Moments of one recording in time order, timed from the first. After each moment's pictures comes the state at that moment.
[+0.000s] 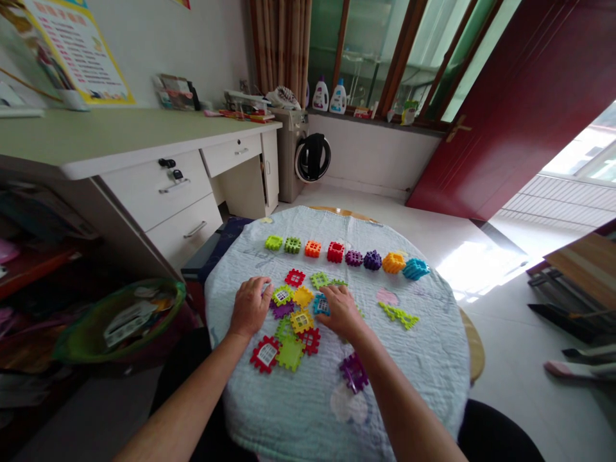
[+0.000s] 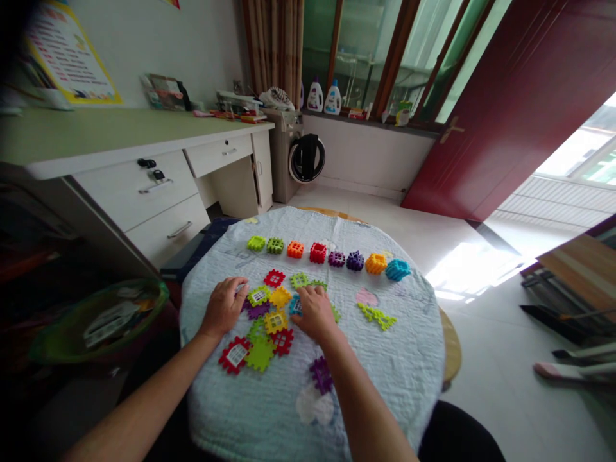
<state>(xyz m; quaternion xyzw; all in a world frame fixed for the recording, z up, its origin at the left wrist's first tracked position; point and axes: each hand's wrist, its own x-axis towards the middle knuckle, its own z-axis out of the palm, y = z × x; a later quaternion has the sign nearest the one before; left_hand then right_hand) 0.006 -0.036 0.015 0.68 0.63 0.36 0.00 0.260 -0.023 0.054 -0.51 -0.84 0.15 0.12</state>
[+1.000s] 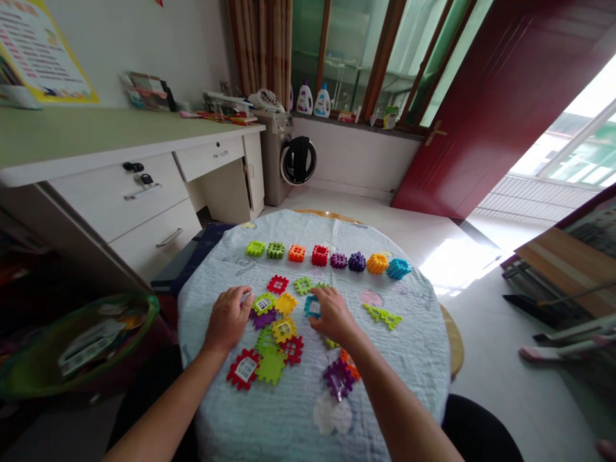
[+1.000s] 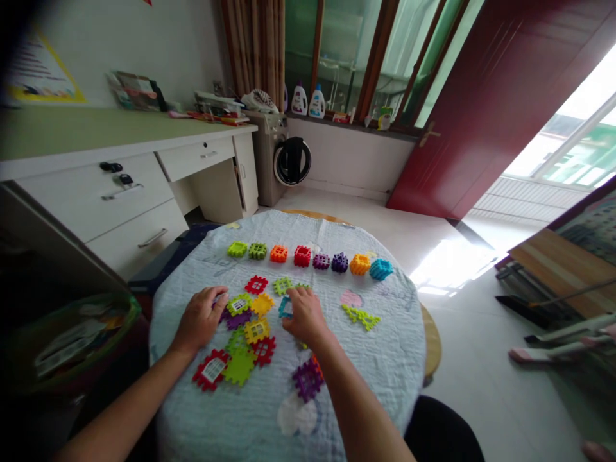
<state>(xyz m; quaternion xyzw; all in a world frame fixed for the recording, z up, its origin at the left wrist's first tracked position) 0.002 -0.033 0.011 0.69 0.63 0.36 0.00 0.275 -0.022 0.071 -0.52 -0.82 0.16 0.14</state>
